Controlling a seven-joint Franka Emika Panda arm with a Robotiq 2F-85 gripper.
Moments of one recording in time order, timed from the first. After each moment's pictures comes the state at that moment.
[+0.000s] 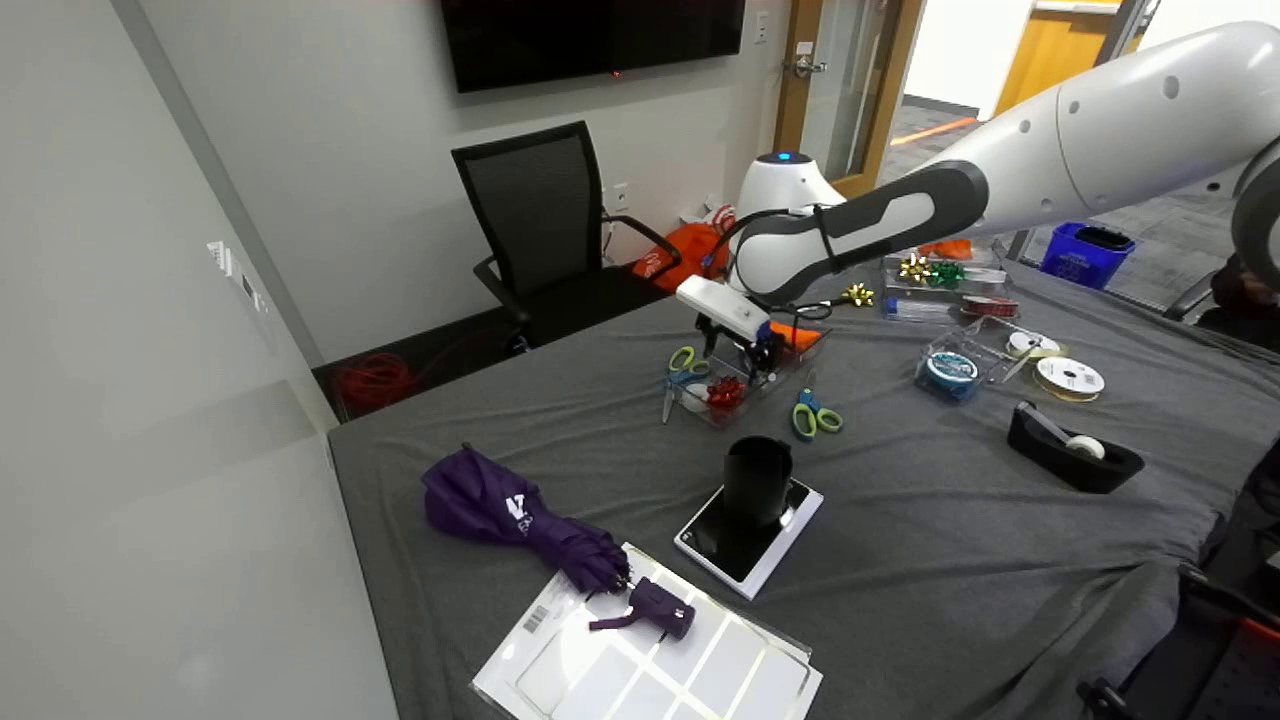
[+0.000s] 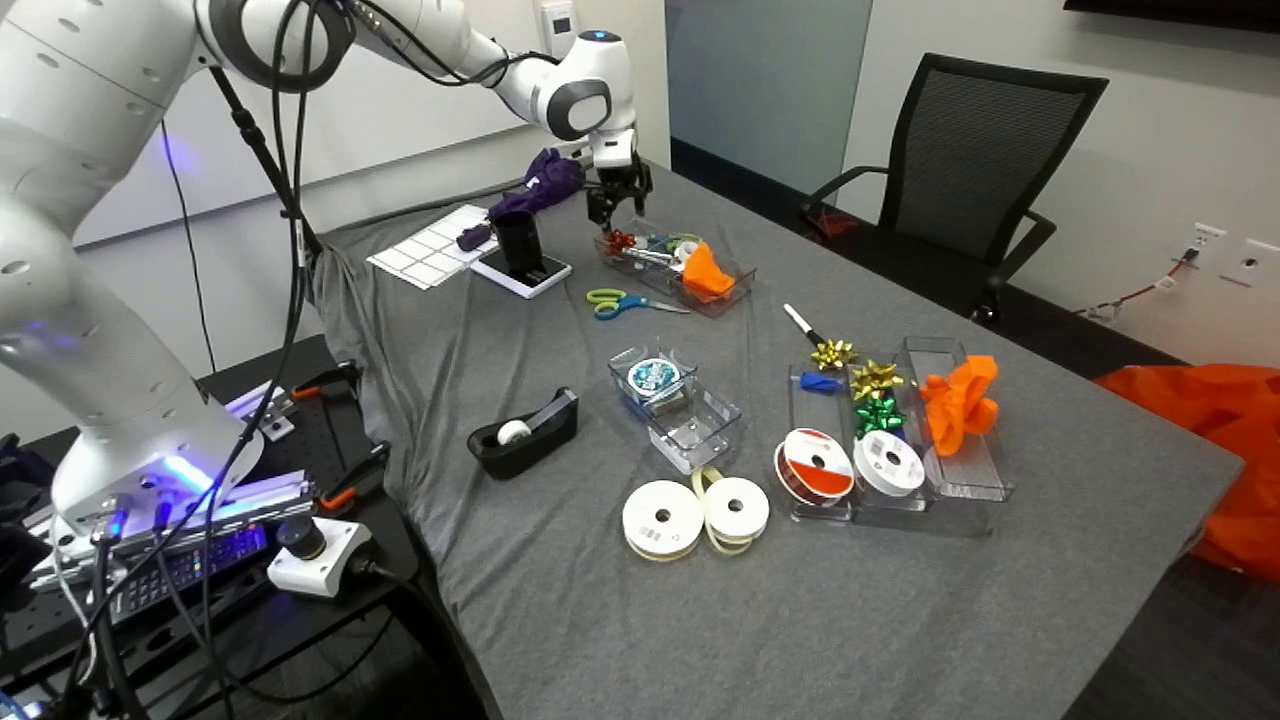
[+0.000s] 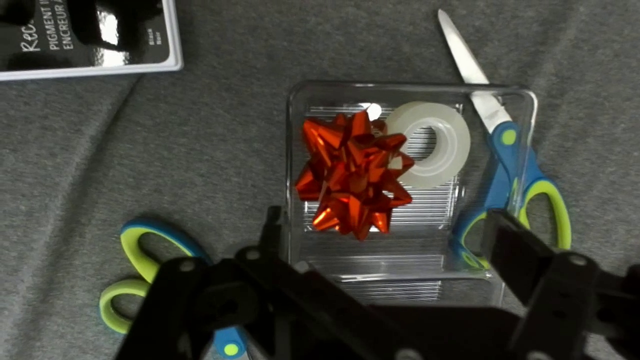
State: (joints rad) arm 0.17 0.93 -0.03 -1.28 0.11 2.31 1.44
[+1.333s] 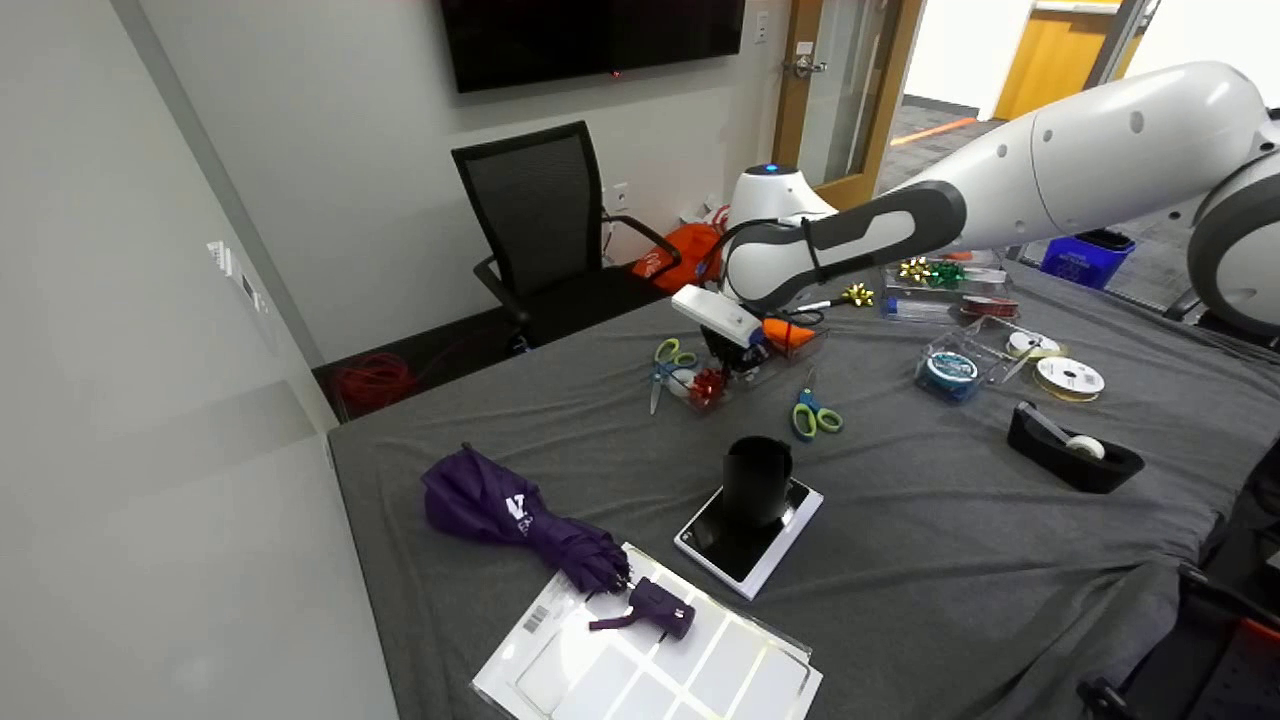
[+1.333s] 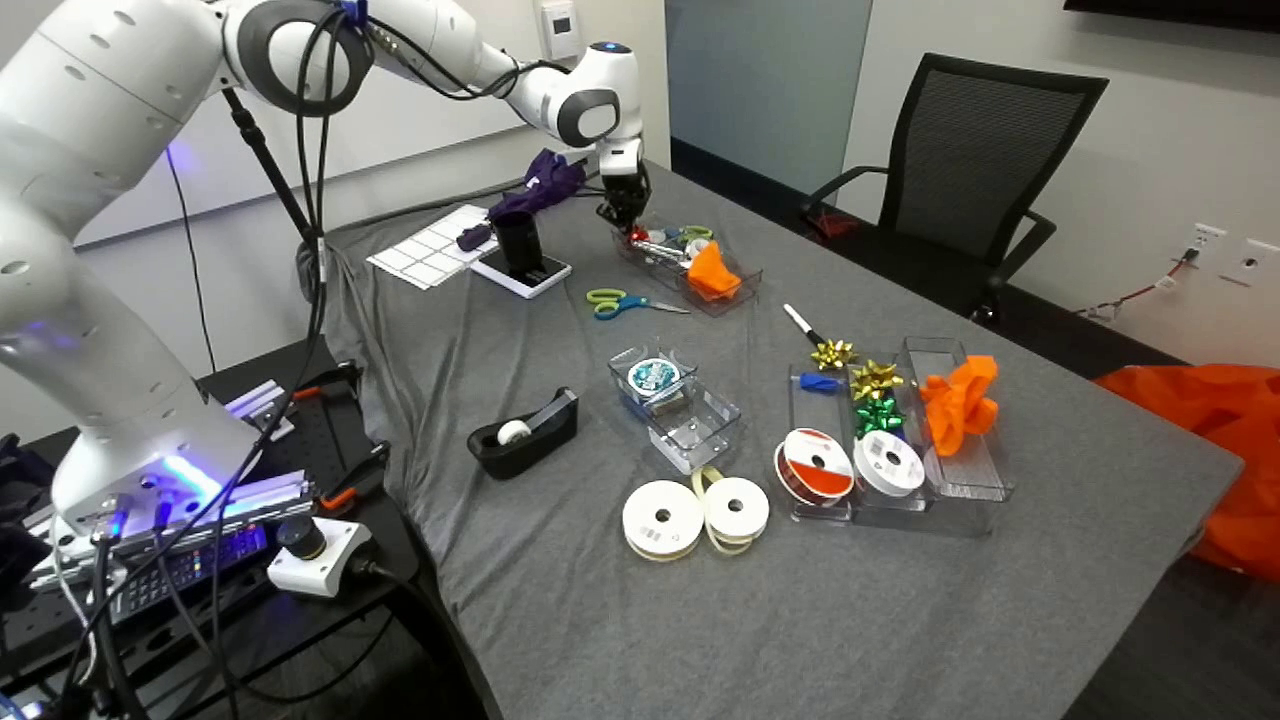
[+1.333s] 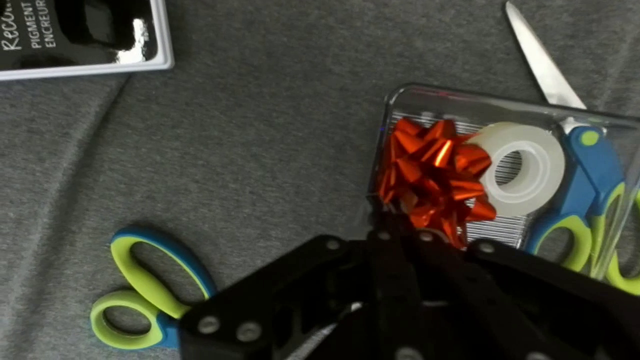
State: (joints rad) arm 0.17 1.01 -0.03 -1.16 0.11 2.24 1.46
